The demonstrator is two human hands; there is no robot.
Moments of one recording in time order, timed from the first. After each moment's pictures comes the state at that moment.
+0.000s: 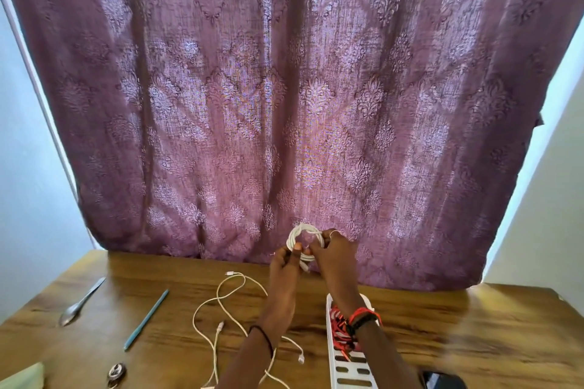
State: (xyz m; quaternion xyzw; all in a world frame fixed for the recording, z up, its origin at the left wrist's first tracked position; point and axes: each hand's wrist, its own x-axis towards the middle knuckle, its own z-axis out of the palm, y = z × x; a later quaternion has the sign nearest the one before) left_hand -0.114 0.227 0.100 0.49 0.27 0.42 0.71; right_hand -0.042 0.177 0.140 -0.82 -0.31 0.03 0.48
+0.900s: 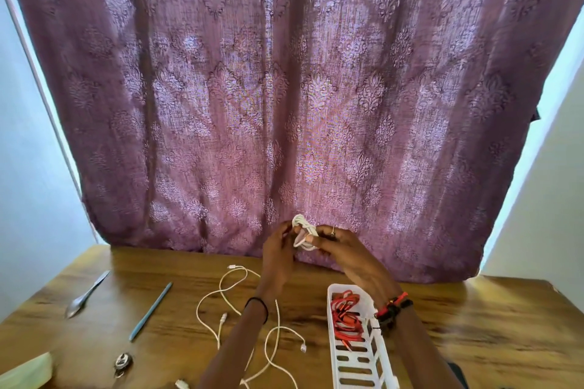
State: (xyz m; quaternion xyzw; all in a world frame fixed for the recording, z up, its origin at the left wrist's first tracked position) left_hand -0.120 0.260 0.108 0.73 0.25 0.43 0.47; right_hand -0.029 0.154 0.147 -0.60 -0.42 0.32 0.60
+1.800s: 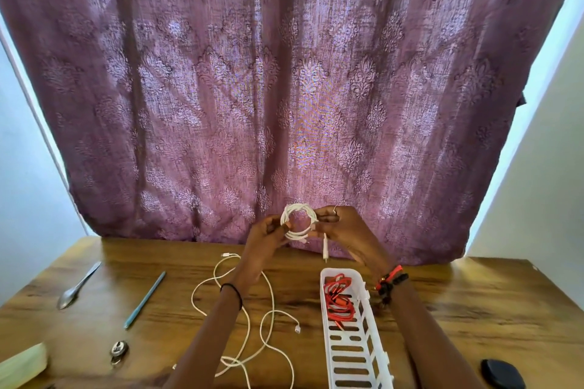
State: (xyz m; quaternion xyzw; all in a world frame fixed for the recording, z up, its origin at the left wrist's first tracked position) left_hand -0.137 0.265 0.114 0.60 0.22 0.33 0.70; right_hand -0.018 0.150 0.156 -0.66 -0.37 0.28 0.60
